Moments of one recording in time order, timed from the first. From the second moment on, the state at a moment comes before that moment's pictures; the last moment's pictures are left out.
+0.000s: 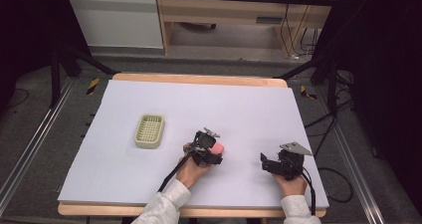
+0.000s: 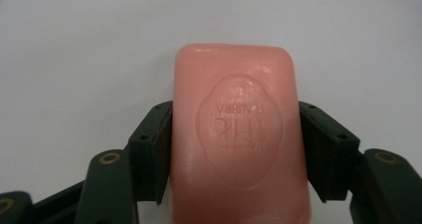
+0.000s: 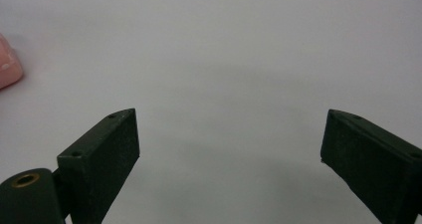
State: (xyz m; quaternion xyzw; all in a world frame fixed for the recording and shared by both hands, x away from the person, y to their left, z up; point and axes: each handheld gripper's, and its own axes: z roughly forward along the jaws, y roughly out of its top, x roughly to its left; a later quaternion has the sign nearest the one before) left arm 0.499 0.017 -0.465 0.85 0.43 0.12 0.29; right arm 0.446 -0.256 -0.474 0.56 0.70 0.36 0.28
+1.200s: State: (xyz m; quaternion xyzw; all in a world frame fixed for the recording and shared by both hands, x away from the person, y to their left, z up) left arm 0.486 0.038 -0.432 0.85 0.40 0.11 0.32; right arm 0.446 -0.259 -0.474 0.56 0.69 0.36 0.28
